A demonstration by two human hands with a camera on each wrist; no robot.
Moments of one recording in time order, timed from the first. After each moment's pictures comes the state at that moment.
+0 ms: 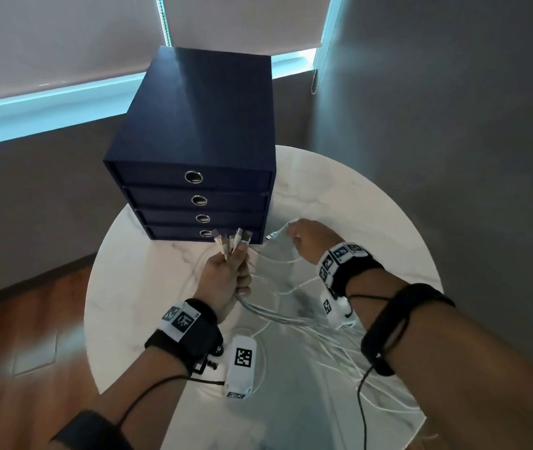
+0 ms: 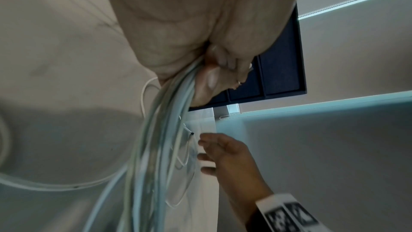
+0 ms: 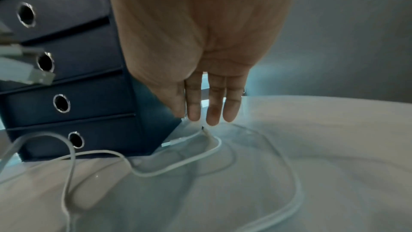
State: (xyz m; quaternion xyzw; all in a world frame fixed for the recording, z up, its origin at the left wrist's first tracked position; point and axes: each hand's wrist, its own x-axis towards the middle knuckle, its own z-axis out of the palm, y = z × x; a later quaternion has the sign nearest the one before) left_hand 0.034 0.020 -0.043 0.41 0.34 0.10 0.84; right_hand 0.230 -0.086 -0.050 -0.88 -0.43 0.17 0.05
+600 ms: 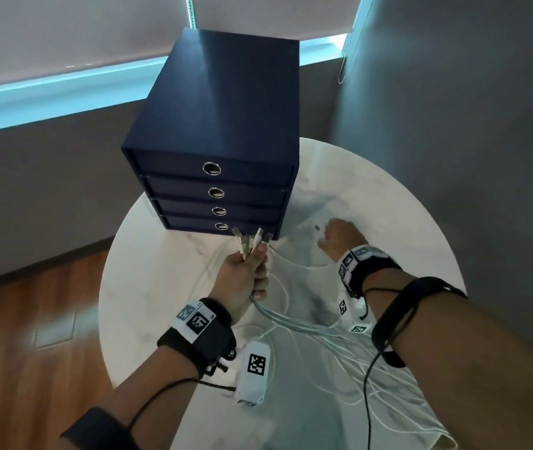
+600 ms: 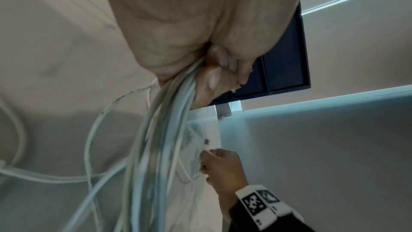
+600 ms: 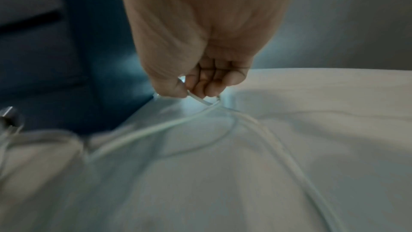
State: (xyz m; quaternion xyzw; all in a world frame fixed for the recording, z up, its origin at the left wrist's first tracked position) left_hand 0.034 0.017 -0.045 0.41 0.36 0.08 0.83; right_hand 0.252 -0.087 -0.075 -0.94 -0.30 0.17 0.08
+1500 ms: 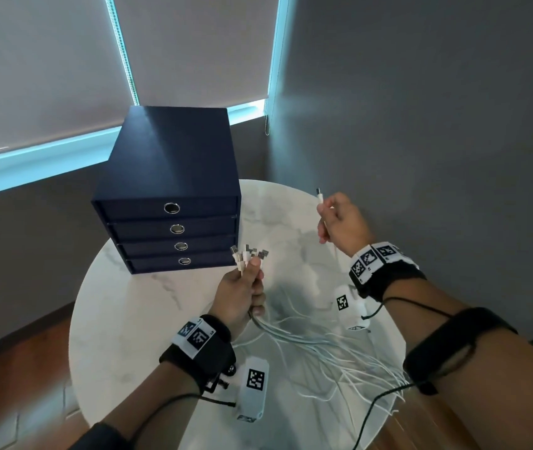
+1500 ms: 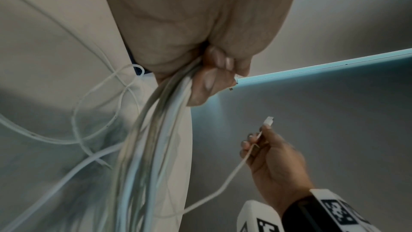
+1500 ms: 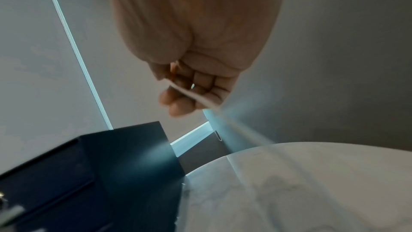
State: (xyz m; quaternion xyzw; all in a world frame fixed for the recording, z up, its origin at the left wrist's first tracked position) left_hand 0.029 -0.034 0.004 0.46 0.25 0.04 0.85; right_hand 0.211 -0.171 0.063 -0.85 -0.18 0.06 0.48
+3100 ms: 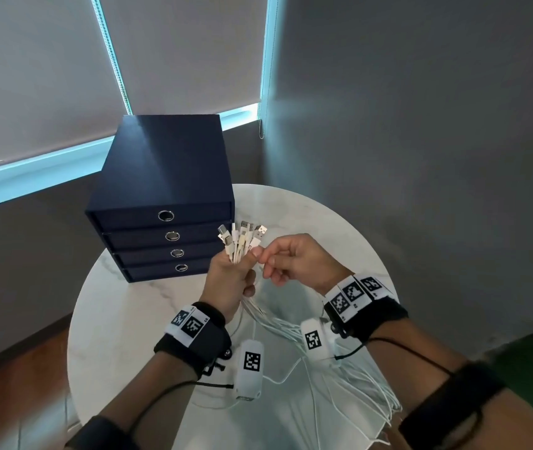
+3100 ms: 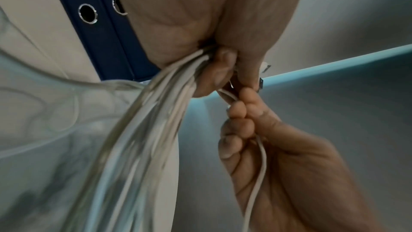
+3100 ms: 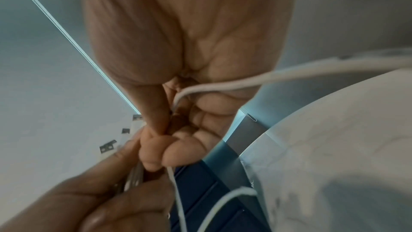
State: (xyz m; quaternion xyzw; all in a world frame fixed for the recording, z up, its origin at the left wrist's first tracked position) left_hand 0.045 -0.016 0.021 0.56 0.17 0.13 0.80; right_hand 0.134 -0.150 0.070 -0.70 -0.27 0.34 0.57
